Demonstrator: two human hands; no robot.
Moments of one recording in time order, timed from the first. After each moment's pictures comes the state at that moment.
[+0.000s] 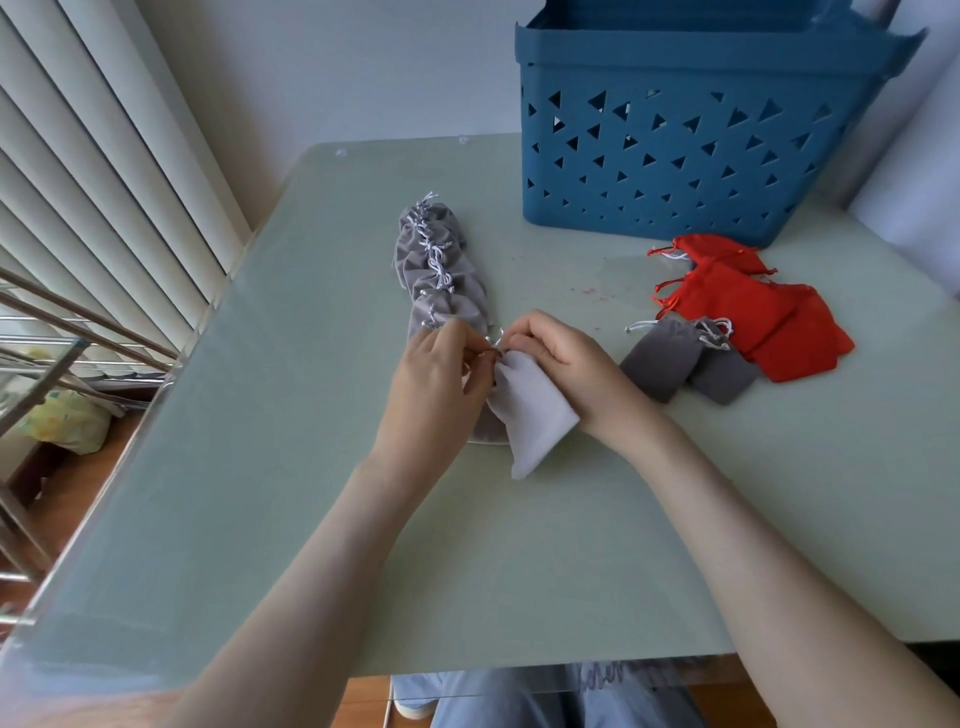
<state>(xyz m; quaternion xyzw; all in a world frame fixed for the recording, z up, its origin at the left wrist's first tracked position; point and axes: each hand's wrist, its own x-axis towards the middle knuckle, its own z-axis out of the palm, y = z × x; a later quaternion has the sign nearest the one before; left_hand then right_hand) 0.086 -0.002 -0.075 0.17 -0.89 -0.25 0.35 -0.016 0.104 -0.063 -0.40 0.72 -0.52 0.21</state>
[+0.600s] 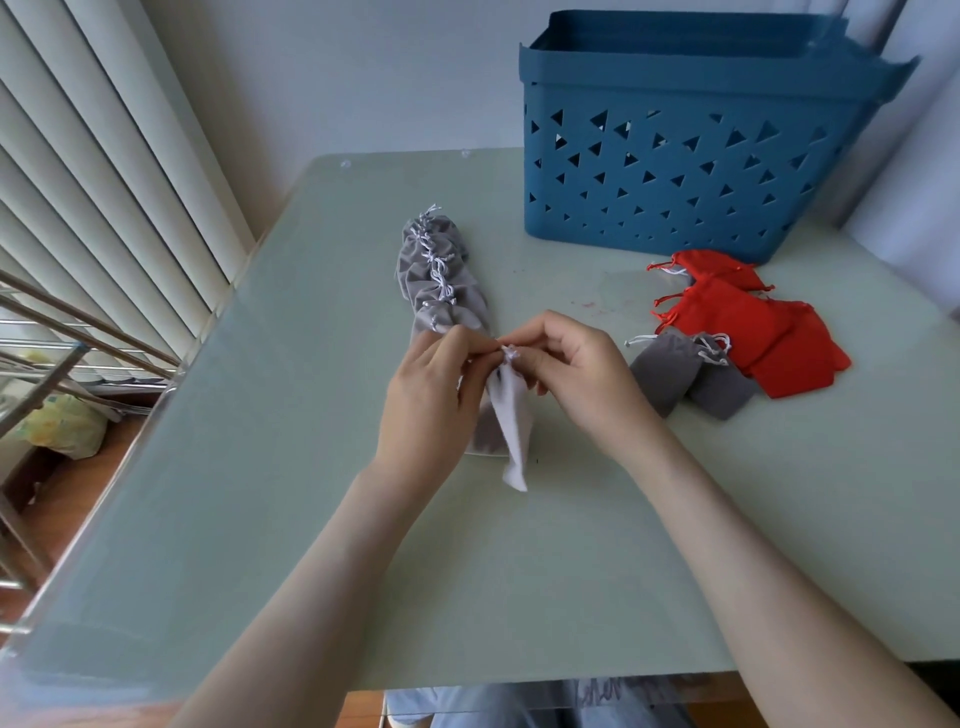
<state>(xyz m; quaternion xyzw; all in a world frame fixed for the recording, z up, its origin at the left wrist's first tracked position) 0.086 -0.003 -0.073 0.11 -0.85 -0.21 0.46 -0.013 0.107 -0.054 -0.39 0.66 -0.61 0.19</state>
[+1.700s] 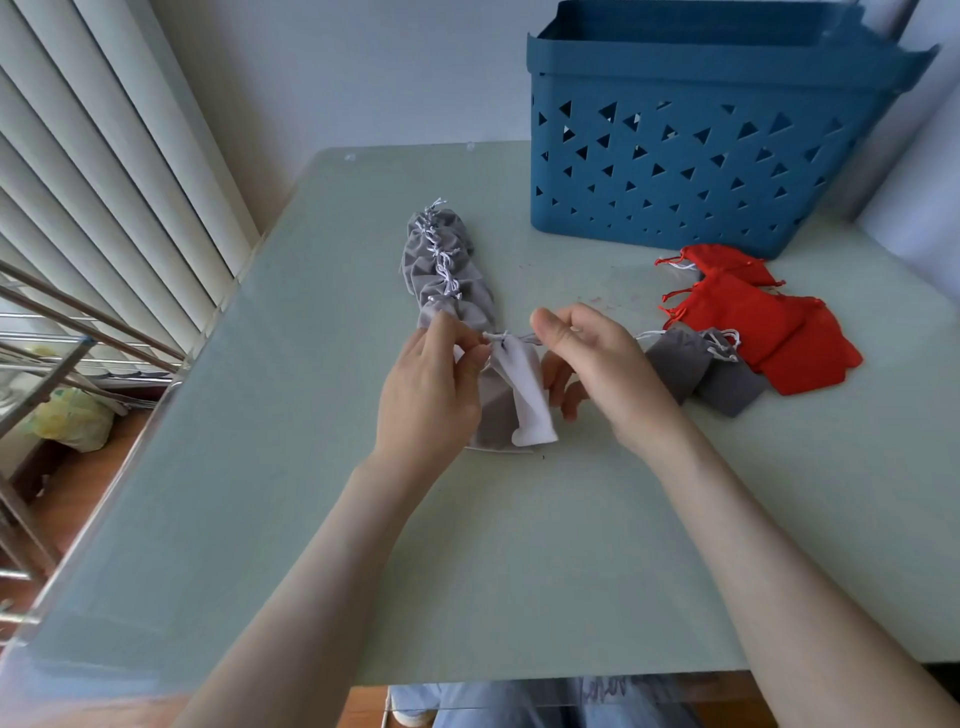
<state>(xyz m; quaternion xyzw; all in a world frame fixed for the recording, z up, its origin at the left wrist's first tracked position) 0.085 -0.012 -0.079 0.17 -0.87 -0.26 0.39 -0.022 0.113 -0.051 -0.30 0.70 -0.60 0.23</state>
